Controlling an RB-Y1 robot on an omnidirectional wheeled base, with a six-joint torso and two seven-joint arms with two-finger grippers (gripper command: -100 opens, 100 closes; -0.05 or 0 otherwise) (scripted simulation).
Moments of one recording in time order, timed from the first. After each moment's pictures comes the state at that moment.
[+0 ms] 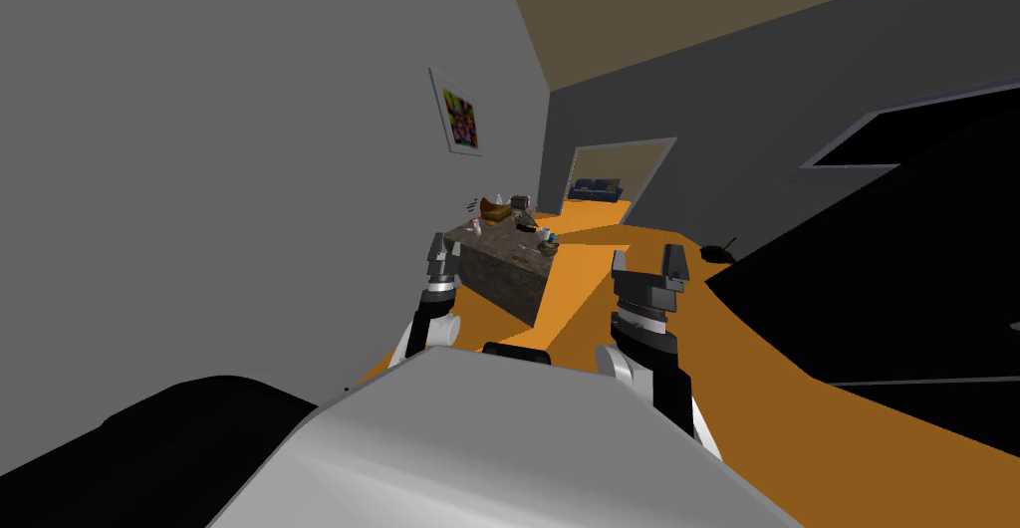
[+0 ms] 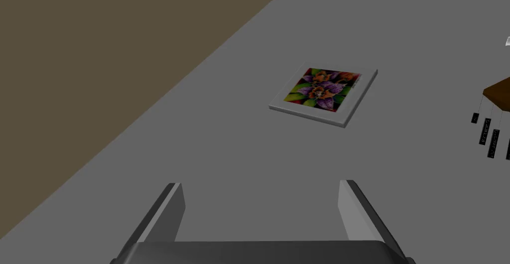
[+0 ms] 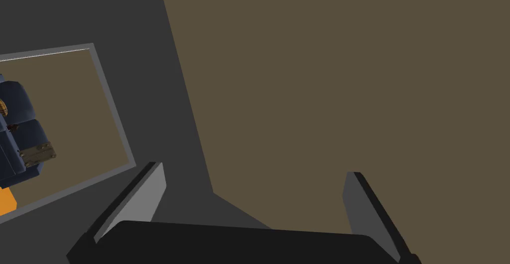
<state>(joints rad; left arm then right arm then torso) 0.46 -0.01 -0.06 -2.28 -0.04 -0.42 0.05 0.55 0.01 0.00 -2.37 -0.06 -0.52 -0.03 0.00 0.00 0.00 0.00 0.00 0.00</state>
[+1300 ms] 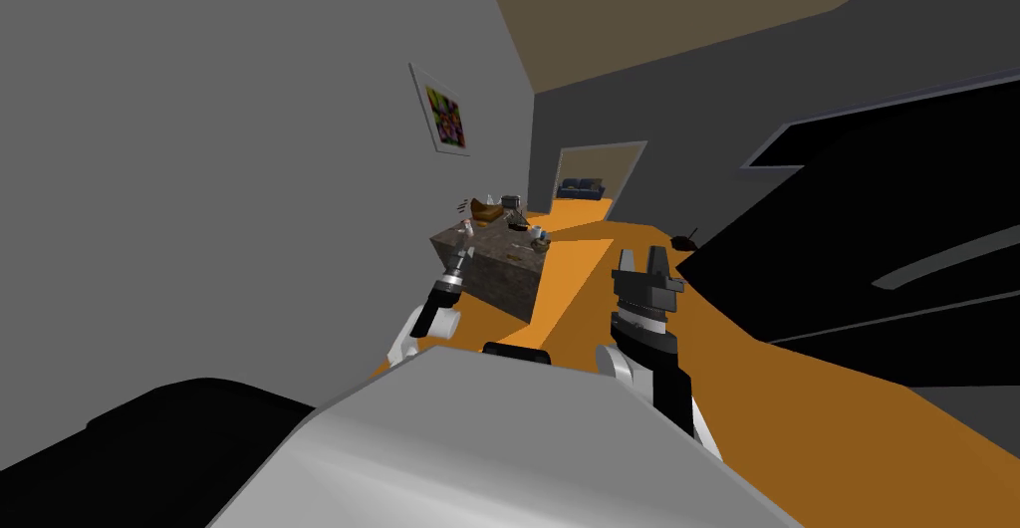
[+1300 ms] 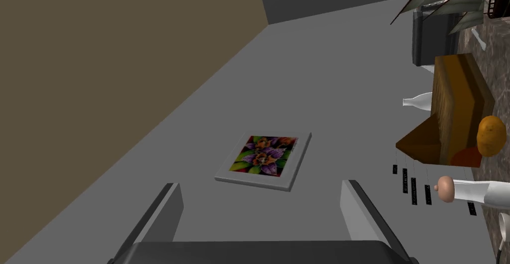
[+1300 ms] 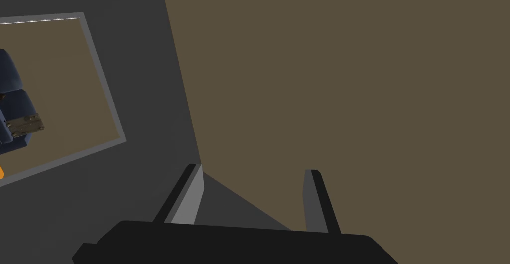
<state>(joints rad) 0.37 0.15 -0.10 -2.25 -0.07 -0.14 0.05 0.55 0.01 0.00 -2.37 -0.06 -0.52 -0.03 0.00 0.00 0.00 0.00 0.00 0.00</state>
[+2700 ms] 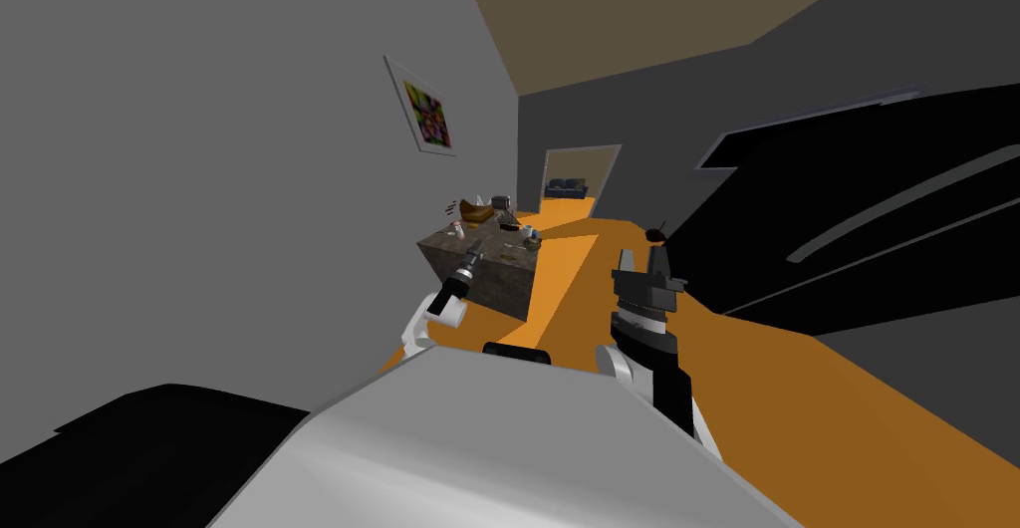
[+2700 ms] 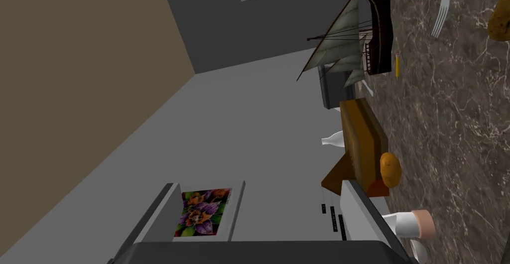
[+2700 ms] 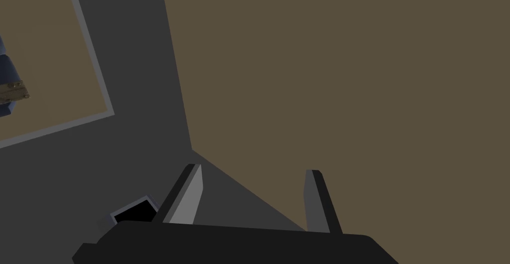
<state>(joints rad) 0.24 0.20 -0.15 -2.21 -0.10 0.24 0.06 0.55 0.01 0.00 -2.37 -0.06 -0.52 -0.03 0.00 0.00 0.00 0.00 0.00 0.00</state>
